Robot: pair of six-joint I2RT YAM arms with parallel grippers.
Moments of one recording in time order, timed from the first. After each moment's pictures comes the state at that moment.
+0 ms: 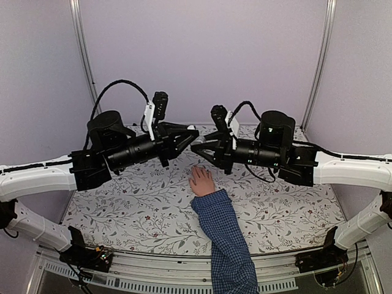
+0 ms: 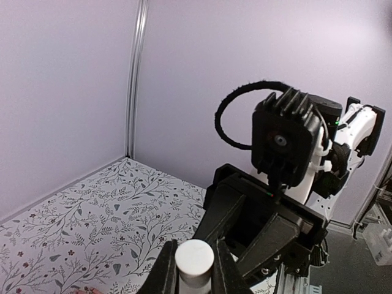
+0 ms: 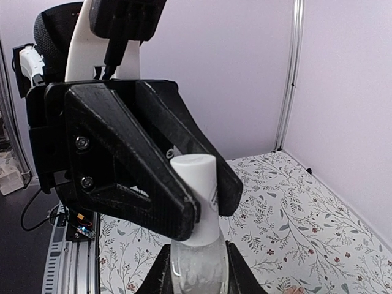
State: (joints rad) left arm -1.00 1.23 0.95 0.34 0.12 -0.17; right arm 1.01 1.40 1.05 0.30 -0.26 -0.03
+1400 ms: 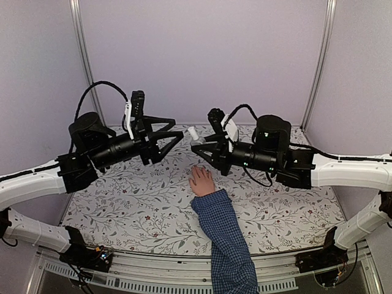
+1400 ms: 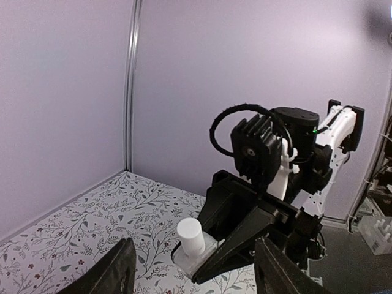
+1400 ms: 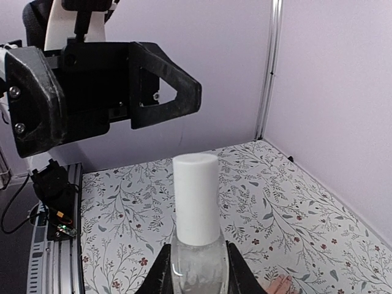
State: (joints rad) left arm -0.89 1.10 0.86 0.38 0.25 -0.17; right arm 1.04 1.42 1.05 0.29 -0.11 -0.05
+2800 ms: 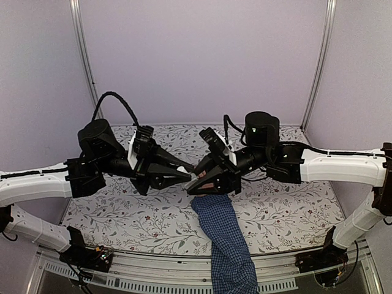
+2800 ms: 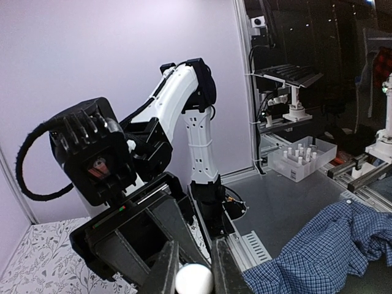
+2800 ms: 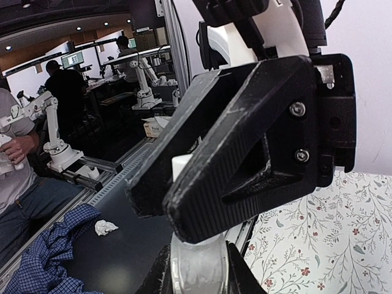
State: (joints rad) left arm -0.99 1.16 0.84 0.45 0.79 0.08; right arm 1.02 1.51 1.13 0.27 -1.02 0.04
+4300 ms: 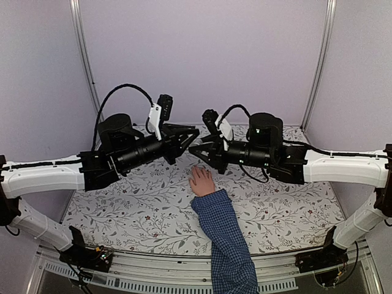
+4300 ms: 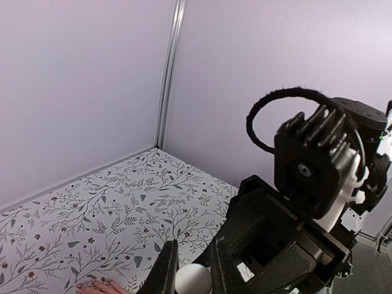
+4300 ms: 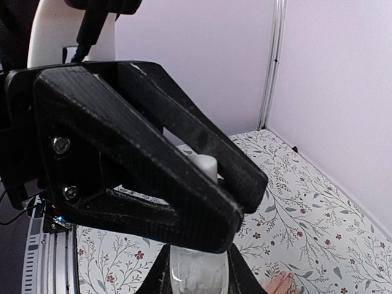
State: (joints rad) left arm -0.99 1.29 0.95 0.38 0.01 -0.18; right arm 1.01 1.48 1.09 0.27 -0.19 -0.05
